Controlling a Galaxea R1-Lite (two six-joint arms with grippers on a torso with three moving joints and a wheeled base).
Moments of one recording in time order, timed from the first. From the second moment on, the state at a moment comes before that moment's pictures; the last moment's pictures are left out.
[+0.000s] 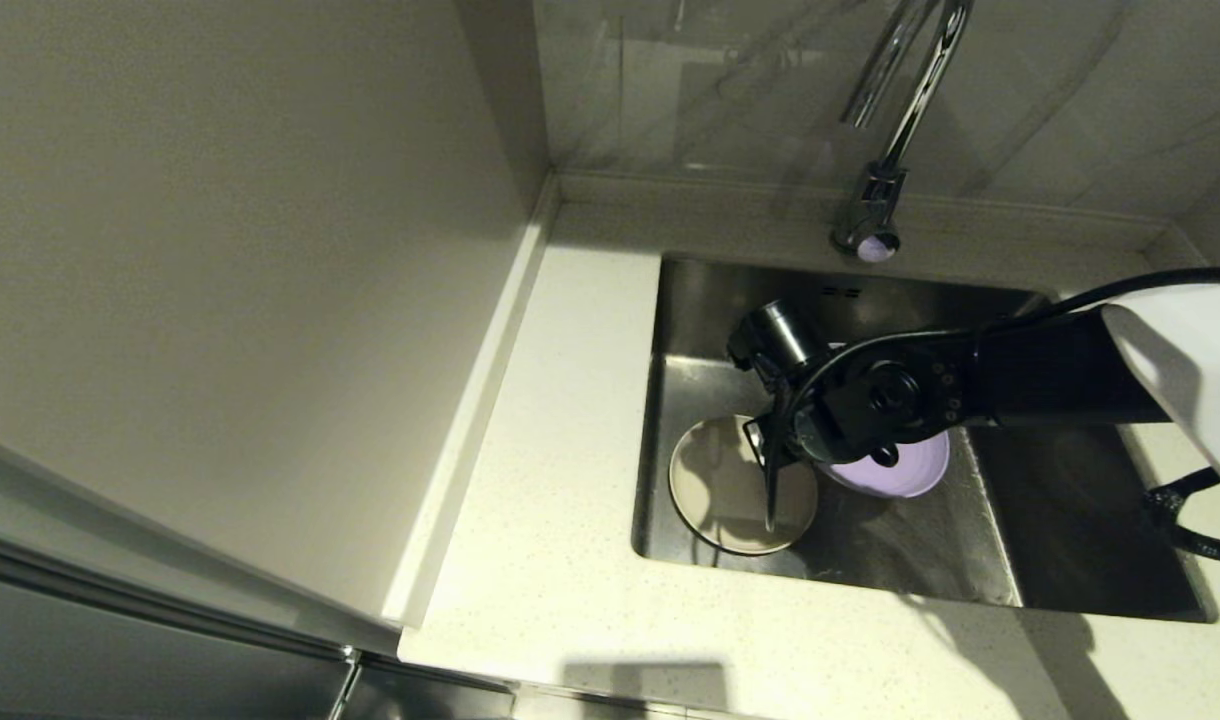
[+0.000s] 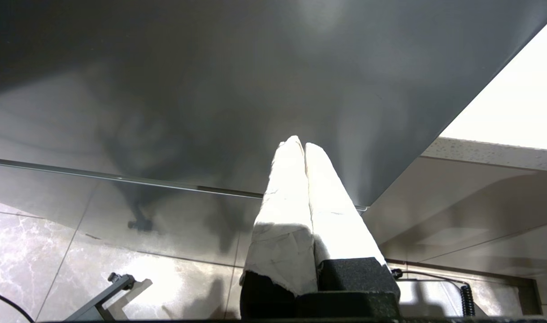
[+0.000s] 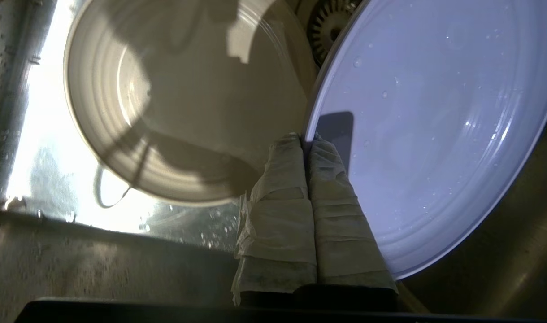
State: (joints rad) left arm 0.00 0.00 0.00 0.00 0.02 -0.02; right arm 0.53 2.15 -1.62 0.30 -0.61 0.06
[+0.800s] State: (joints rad) left arm 0.00 0.00 0.00 0.00 0.02 -0.02; right arm 0.52 2.24 -1.71 0.24 -0.65 0.00
